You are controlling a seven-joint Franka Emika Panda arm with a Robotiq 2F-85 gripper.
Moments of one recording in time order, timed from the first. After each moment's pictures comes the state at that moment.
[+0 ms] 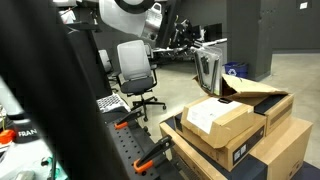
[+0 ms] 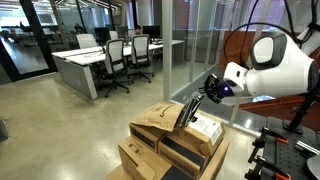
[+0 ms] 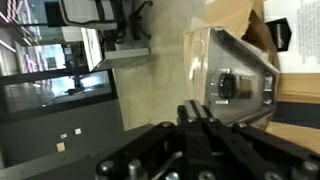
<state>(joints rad) 0.16 -0.21 0.02 -2.77 -2.41 2.56 1.20</state>
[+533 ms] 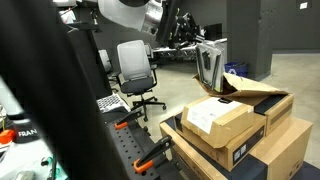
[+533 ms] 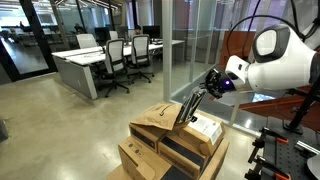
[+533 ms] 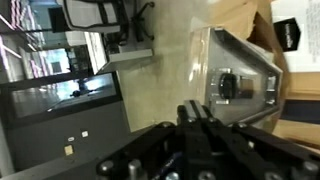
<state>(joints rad) 0.16 -0.26 -0.02 -2.77 -2.41 2.60 1.19</state>
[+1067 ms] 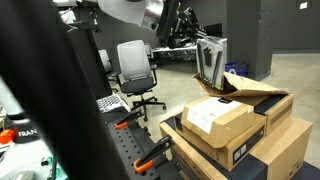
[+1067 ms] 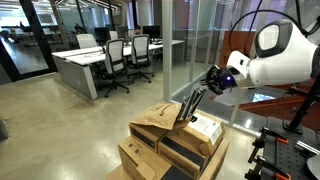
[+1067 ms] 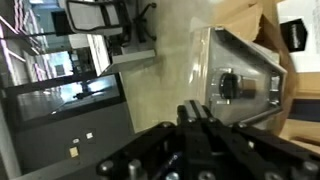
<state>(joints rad) 0.16 -0.30 -0.06 -2.77 -2.41 2.62 1.18</state>
